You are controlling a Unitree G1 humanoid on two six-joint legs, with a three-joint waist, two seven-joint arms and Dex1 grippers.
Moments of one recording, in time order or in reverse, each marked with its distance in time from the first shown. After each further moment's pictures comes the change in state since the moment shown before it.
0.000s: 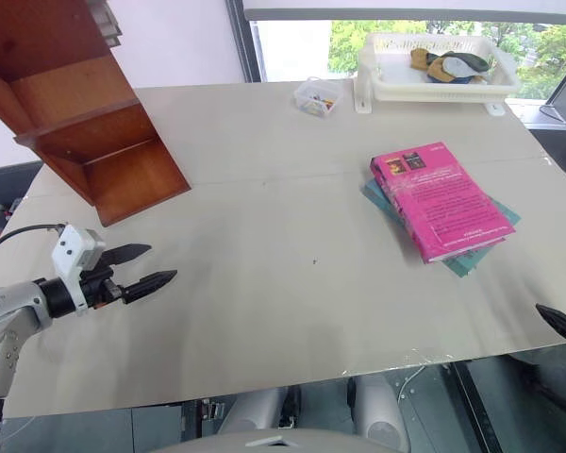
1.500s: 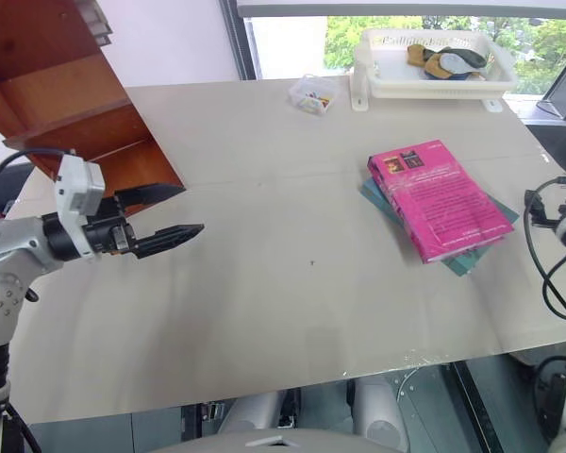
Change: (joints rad) left arm -0.294 0.069 -0.034 -0.203 -0.210 0.160 -0.072; right arm -0.886 0.108 0.290 0.317 -0.244 0.425 -0.824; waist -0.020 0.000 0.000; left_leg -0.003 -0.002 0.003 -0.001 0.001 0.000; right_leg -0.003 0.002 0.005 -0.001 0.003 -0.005
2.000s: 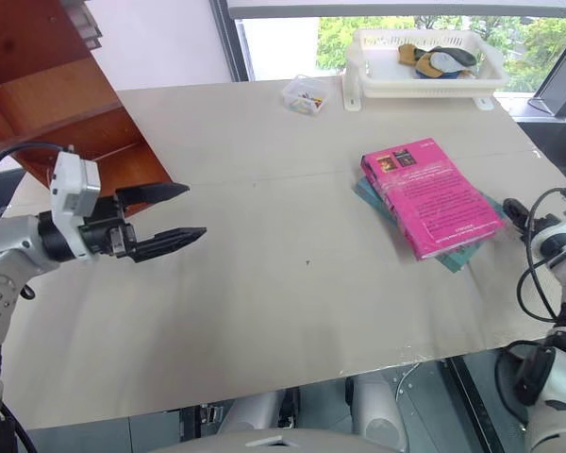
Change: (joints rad) left arm 0.000 0.013 0.006 -0.034 -0.026 0.008 0.004; right arm -0.089 0.100 -0.181 0.297 0.206 -0.024 0.066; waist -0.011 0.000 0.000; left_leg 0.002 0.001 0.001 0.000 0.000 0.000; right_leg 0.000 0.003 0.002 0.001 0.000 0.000
